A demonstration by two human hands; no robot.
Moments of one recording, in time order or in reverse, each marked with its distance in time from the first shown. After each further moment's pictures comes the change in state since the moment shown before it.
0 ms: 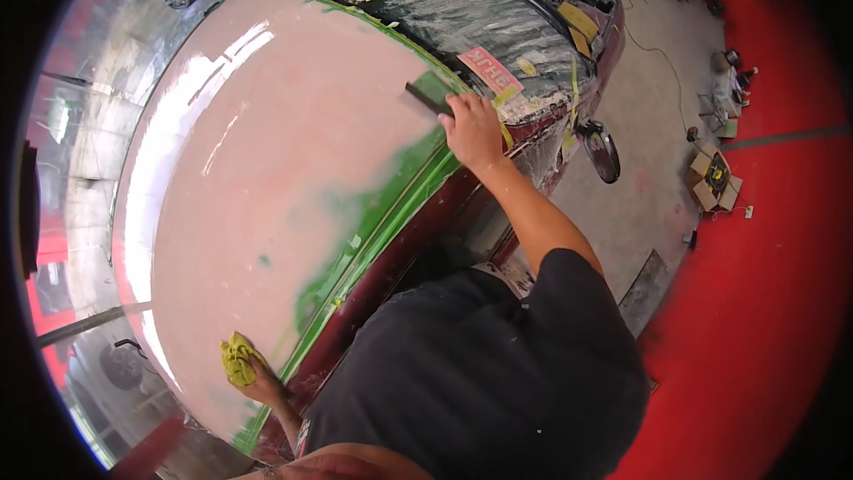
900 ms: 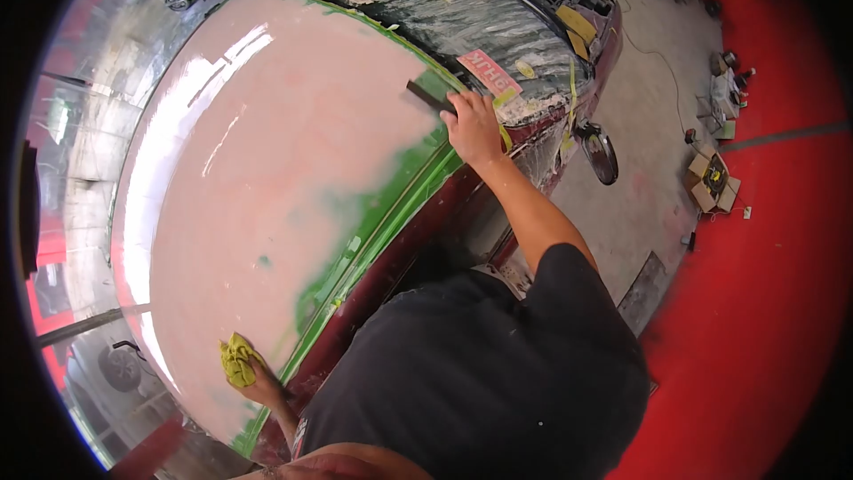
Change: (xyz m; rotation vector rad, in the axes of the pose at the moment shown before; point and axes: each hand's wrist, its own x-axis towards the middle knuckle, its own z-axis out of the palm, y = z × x) left_hand -0.003 0.008 0.002 -0.014 -0.009 -0.020; right_hand 0.001 0.016 0.018 0.047 0.118 -0.041
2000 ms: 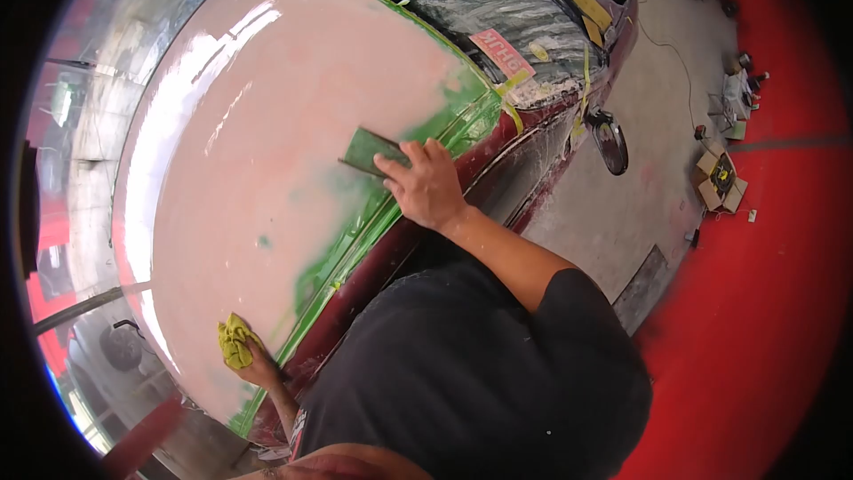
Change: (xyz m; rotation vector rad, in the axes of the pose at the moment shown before) left_hand 0.001 -0.004 0.001 -0.023 0.004 0.003; right_hand -0.057 -0.128 -0.031 0.177 -0.168 -0.213
